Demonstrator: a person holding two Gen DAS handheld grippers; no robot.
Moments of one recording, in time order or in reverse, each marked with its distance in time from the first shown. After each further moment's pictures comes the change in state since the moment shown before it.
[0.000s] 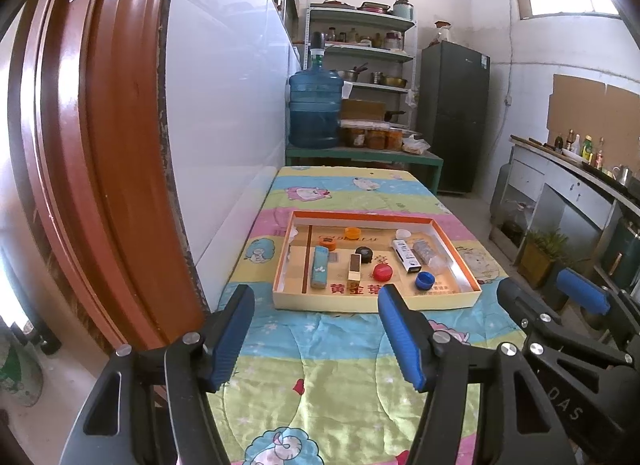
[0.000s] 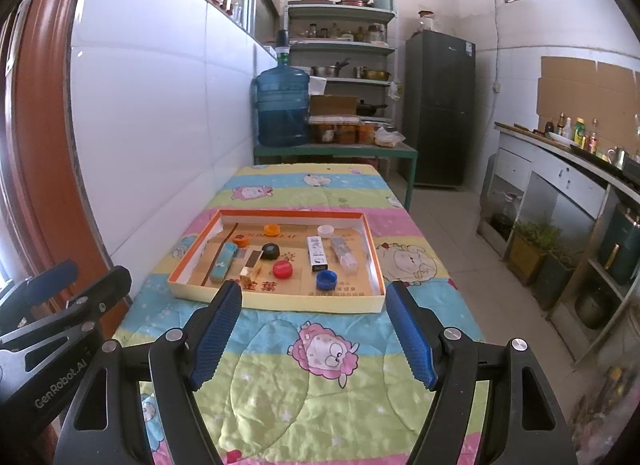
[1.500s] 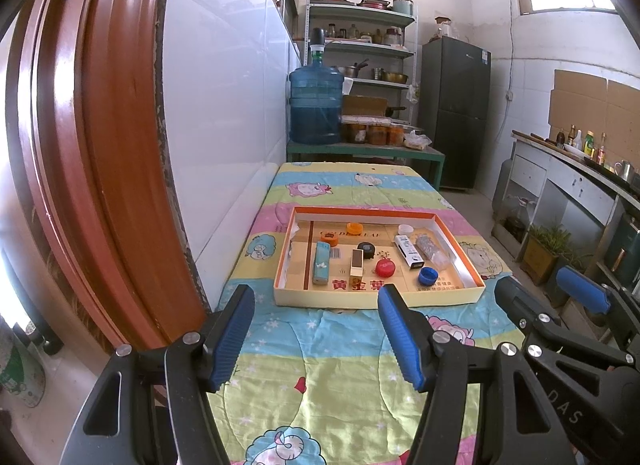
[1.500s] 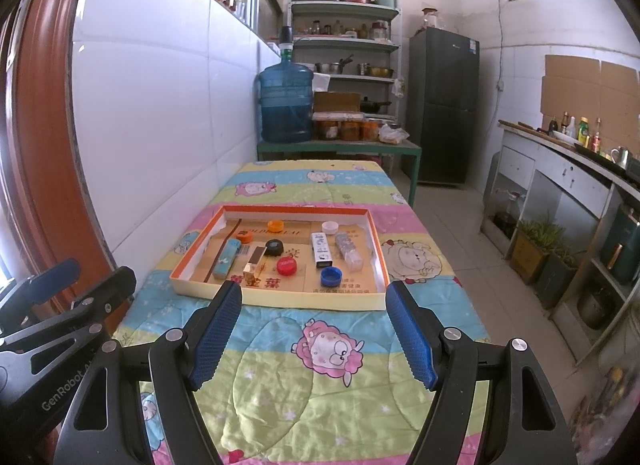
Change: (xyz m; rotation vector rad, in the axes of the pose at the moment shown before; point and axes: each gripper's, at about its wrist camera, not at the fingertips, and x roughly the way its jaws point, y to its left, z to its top) left arm 0.004 0.006 -0.002 0.004 0.009 0.002; right arm 0.003 0.004 -0.001 0.000 0.007 0.005
